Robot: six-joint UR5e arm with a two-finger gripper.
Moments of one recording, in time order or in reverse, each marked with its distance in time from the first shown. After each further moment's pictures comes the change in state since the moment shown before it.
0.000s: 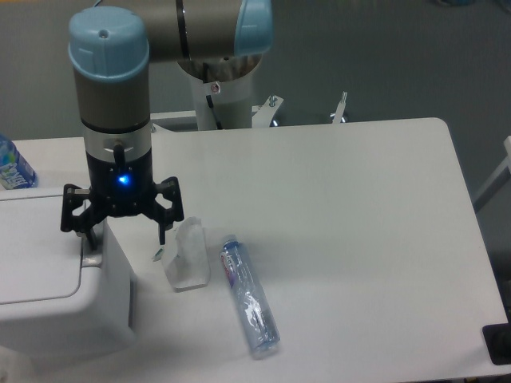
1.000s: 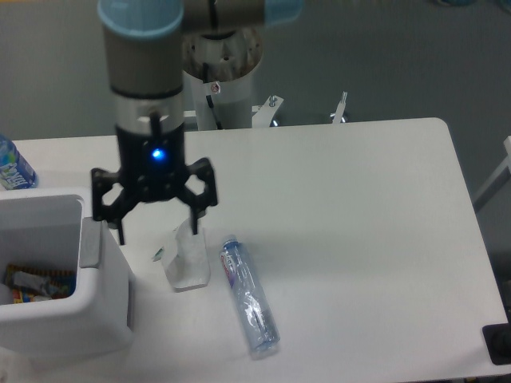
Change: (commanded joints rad) arm 0.149 0.064 0.072 -0.003 0.030 0.029
